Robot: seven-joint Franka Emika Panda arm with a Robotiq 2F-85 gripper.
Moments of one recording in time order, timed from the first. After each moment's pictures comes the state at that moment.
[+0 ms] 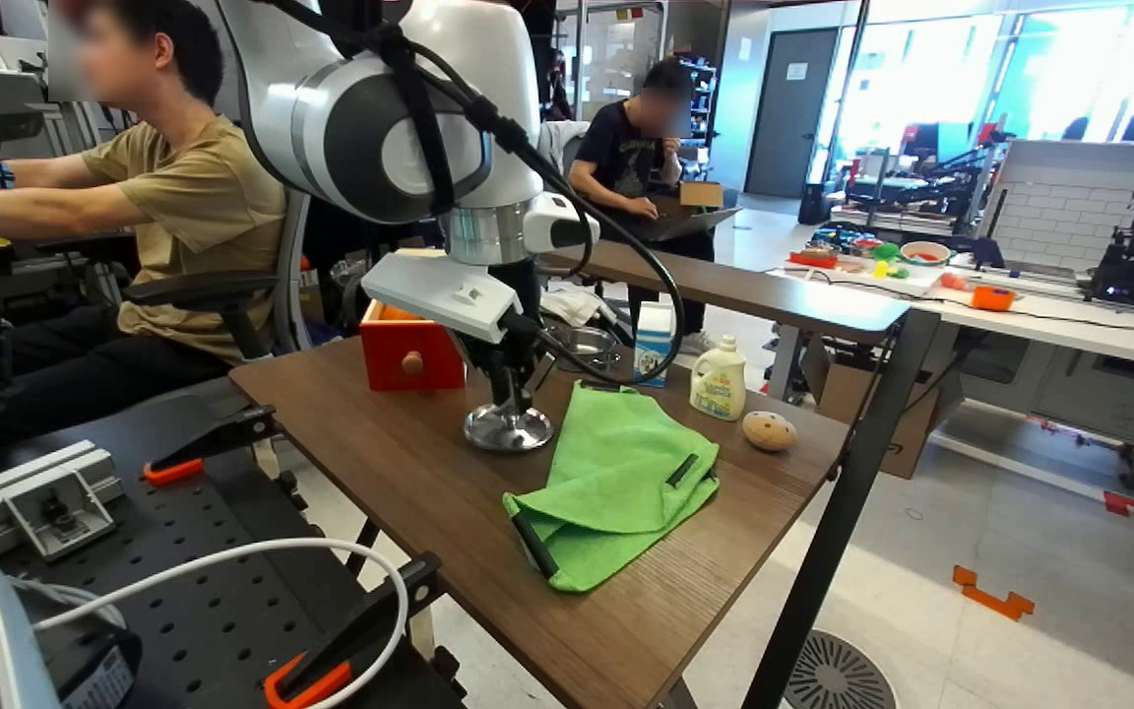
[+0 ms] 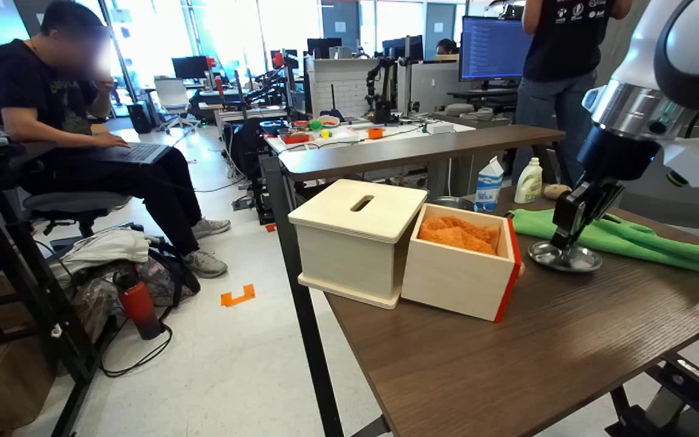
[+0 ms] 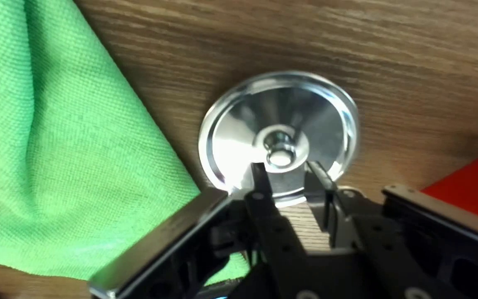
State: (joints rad) arm -0.14 0.51 0.16 -2.33 -0.01 3.01 -0.23
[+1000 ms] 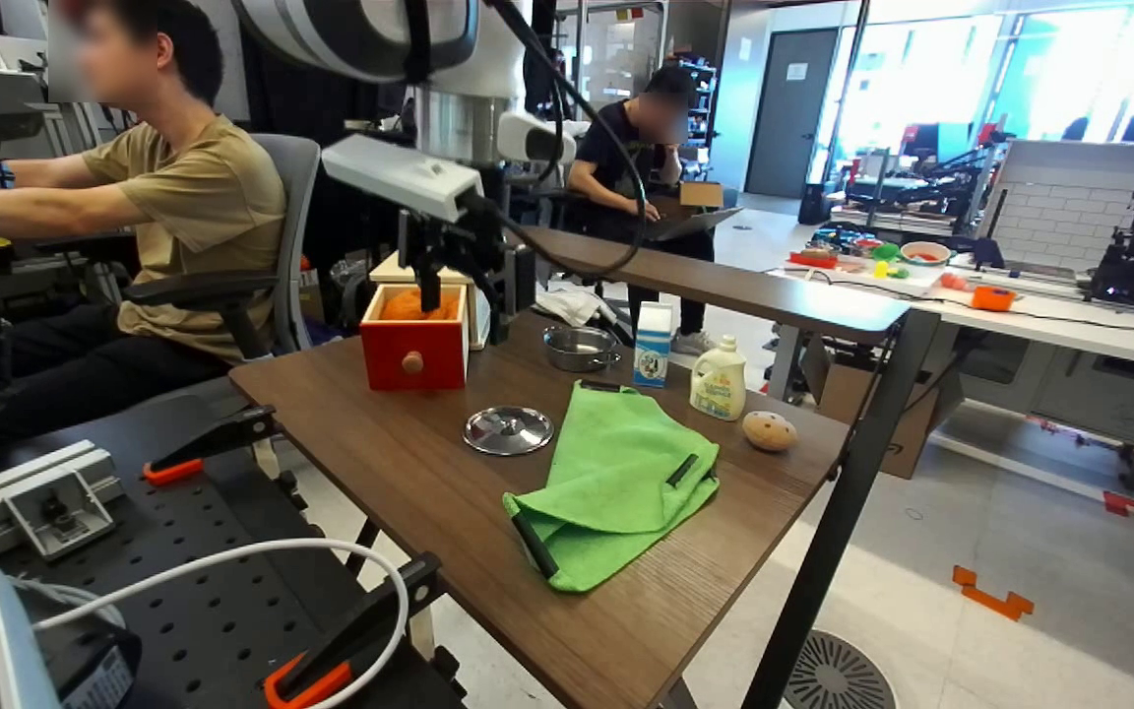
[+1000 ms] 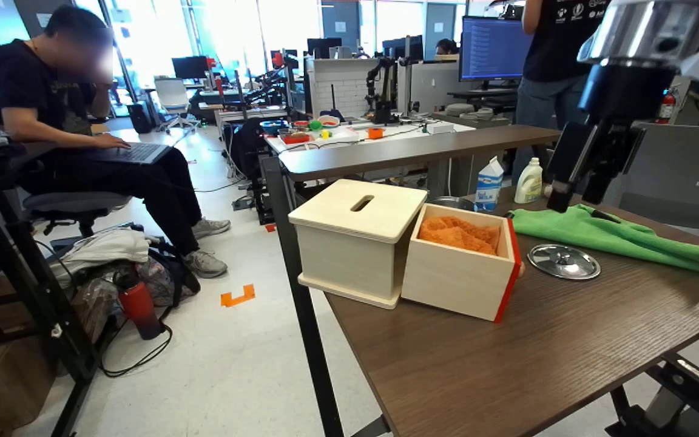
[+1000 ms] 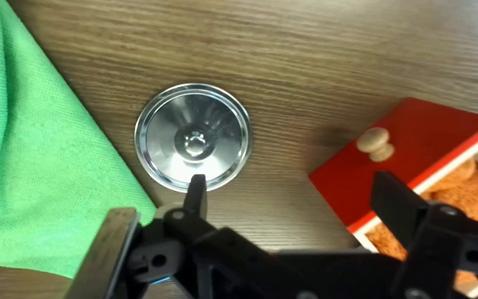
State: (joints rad) arm -0.18 0.30 0.26 -2.33 0.11 2.65 -0.23
